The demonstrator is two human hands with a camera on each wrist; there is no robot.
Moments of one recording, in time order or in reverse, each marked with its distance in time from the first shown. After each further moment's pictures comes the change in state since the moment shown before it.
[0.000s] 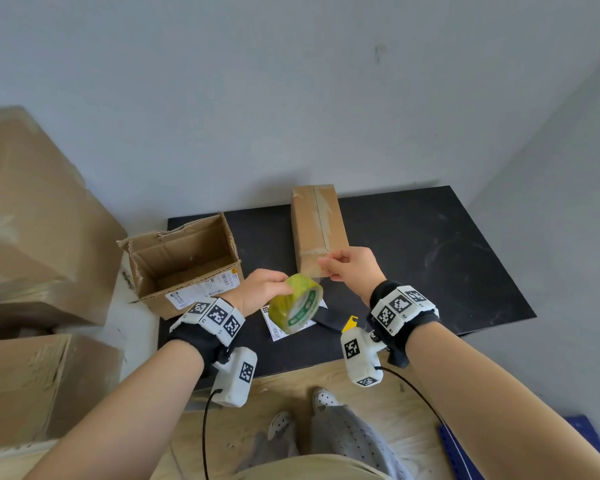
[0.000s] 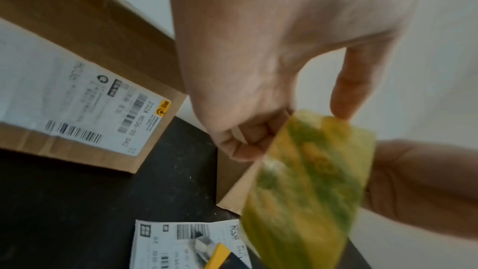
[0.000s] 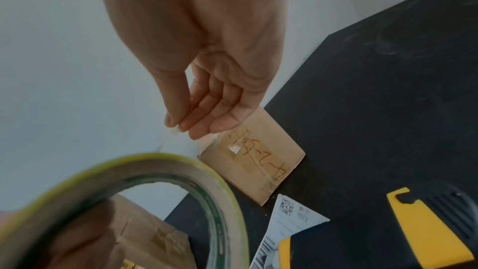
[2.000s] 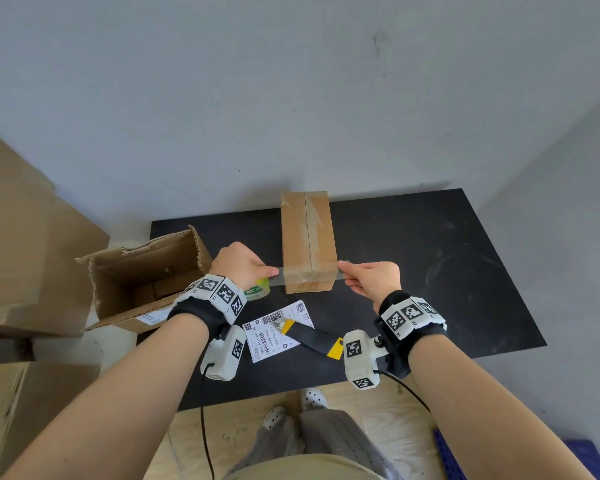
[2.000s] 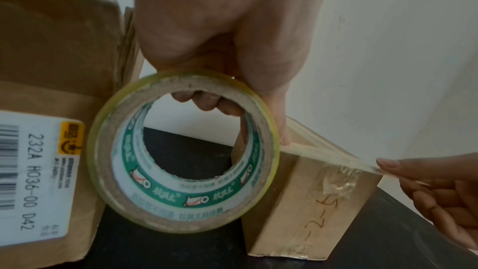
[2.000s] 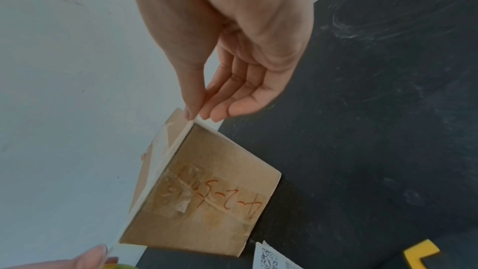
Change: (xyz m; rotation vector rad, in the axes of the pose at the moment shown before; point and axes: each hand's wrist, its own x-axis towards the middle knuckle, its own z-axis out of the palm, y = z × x) left_hand 0.082 0.022 -0.025 0.643 0.383 -0.276; right_hand 0.058 0.027 -0.052 0.141 0.197 0.334
